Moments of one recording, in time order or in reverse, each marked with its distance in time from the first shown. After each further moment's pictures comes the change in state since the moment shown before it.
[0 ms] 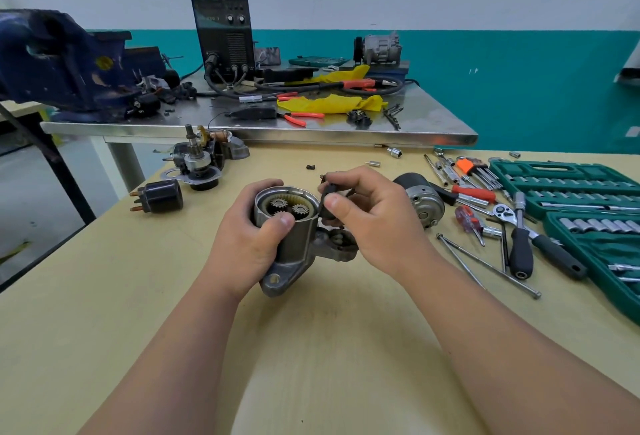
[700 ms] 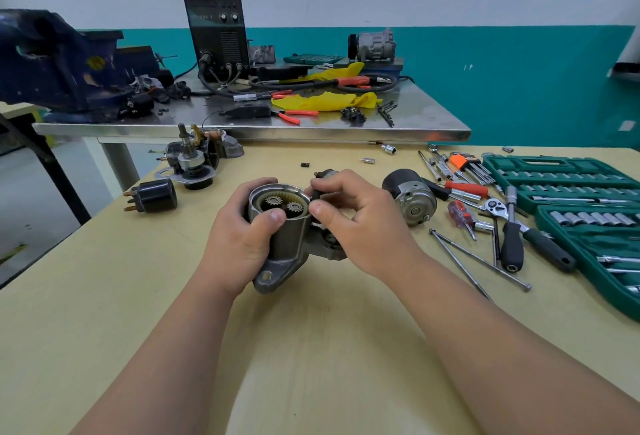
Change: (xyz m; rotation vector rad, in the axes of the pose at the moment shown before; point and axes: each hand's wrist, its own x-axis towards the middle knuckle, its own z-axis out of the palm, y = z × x) left_hand 0.000 -0.001 0.002 -0.051 0.000 -0.044; right_hand -0.005 0.006 0.002 -0.137 -0.010 -0.099
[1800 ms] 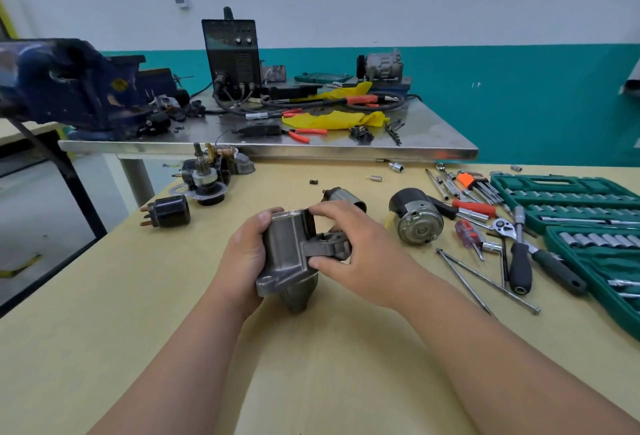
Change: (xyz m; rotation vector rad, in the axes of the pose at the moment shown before) left_hand 0.008 -0.017 0.000 -0.591 -0.076 -0.361; right_hand -0.003 0.006 -0.006 -0.346 -0.278 -0.126
